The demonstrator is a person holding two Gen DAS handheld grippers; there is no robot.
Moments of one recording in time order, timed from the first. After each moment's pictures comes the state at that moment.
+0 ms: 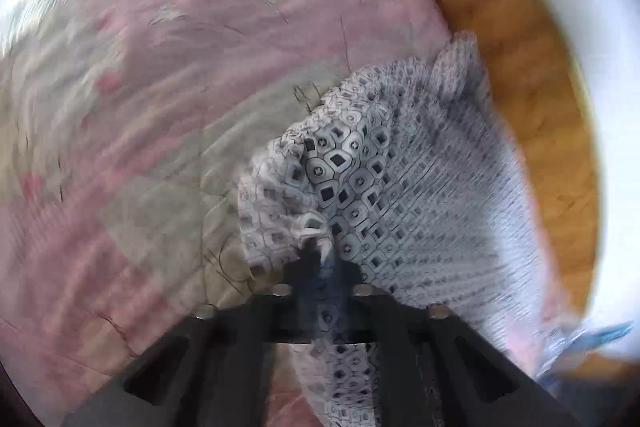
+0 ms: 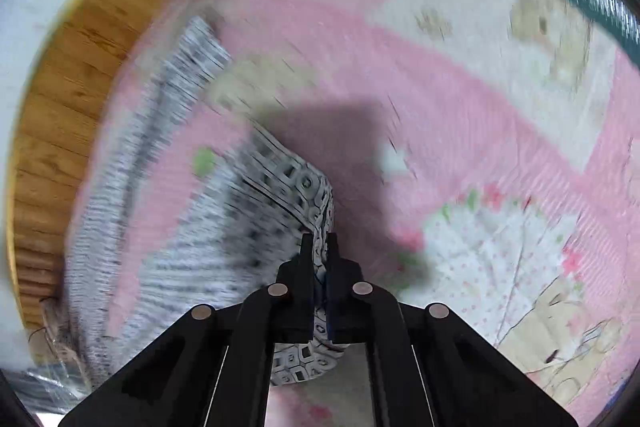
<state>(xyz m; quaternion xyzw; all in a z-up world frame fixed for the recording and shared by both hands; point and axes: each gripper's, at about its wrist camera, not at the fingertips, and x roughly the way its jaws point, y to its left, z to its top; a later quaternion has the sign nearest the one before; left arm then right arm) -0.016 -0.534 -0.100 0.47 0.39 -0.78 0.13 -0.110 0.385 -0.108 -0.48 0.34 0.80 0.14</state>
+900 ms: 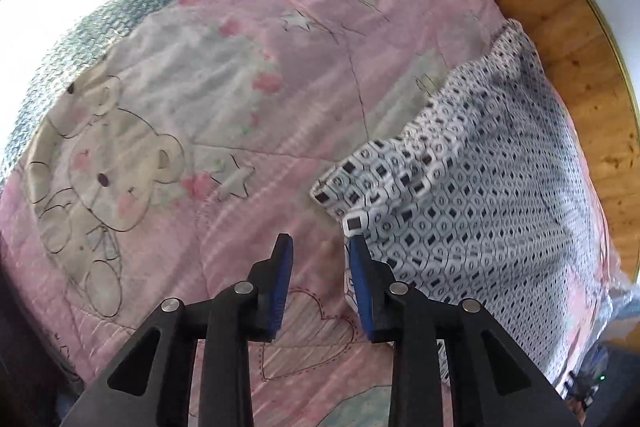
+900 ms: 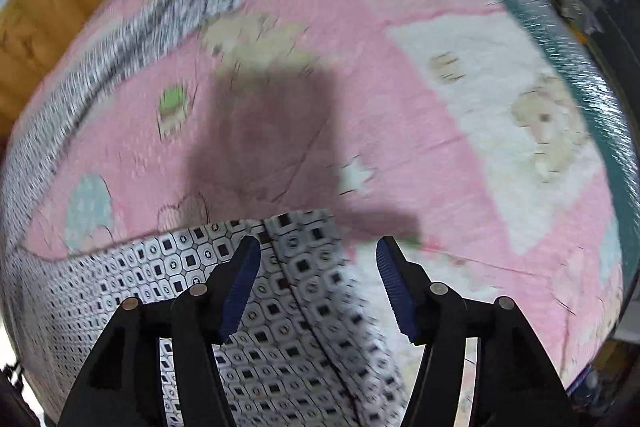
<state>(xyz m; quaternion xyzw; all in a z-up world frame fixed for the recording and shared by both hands) 0.063 -0.588 -0.093 0.54 0.32 -0.75 0.19 -0.144 0.386 -0.156 -0.62 0.12 0.76 0.11</state>
